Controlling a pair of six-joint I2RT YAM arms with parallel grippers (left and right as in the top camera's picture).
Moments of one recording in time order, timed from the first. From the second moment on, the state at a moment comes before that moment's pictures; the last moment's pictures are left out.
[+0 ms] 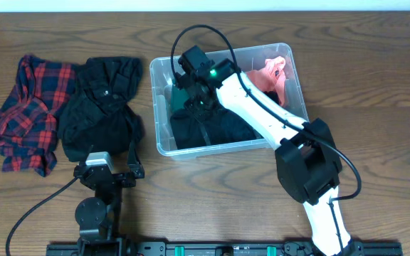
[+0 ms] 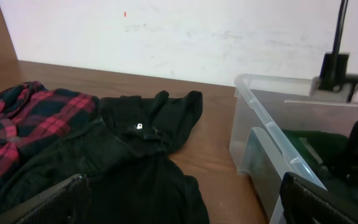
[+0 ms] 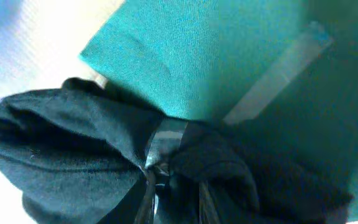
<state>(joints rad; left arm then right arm) 0.04 0.01 0.02 -0.11 0.01 -0.12 0.67 2.22 1.88 -0.99 -0.12 -0.04</state>
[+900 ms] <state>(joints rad) 0.04 0.01 0.02 -0.11 0.01 -0.12 0.67 2.16 2.10 -1.16 -0.10 -0.07</state>
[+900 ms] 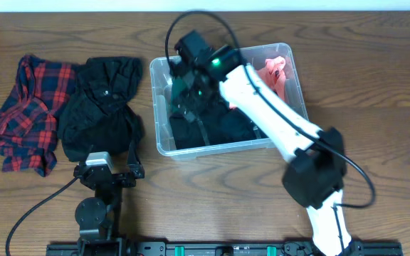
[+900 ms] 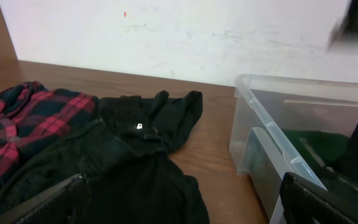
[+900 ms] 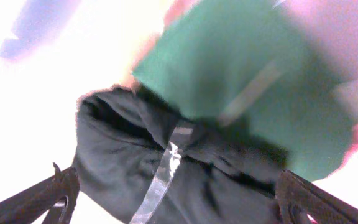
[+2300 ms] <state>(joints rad) 0.07 0.30 0.34 -0.47 0.01 -0.22 -0.23 1.94 2.12 -1.31 0.05 0.18</state>
